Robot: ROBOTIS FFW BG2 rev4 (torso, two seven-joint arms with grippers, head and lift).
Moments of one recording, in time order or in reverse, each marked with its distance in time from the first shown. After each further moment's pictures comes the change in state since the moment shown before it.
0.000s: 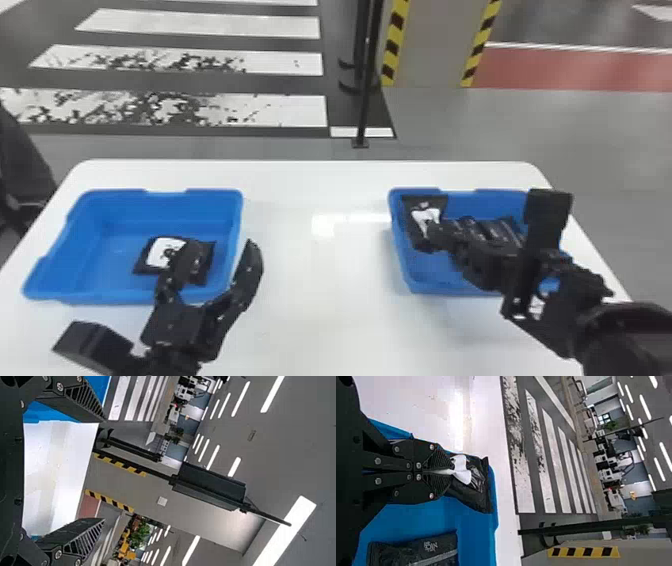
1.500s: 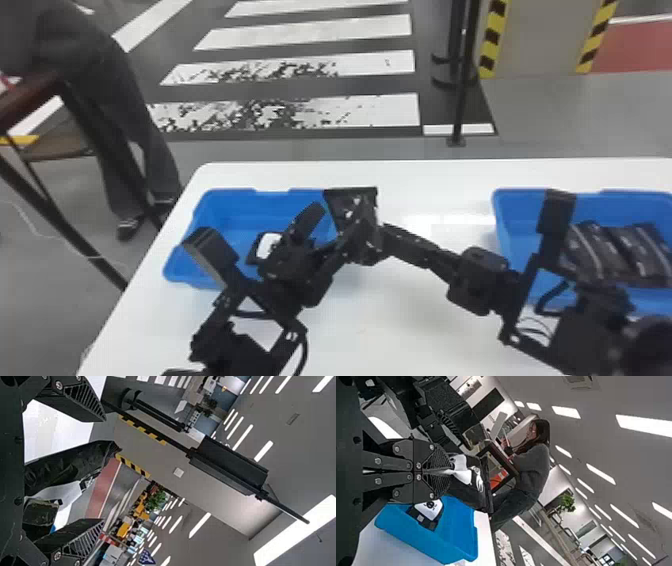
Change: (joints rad) left arm -0.044 0.008 0.082 -0.315 0.172 0.545 -0.070; right arm -0.137 -0.095 0.423 0.135 -0.434 -0.228 0.285
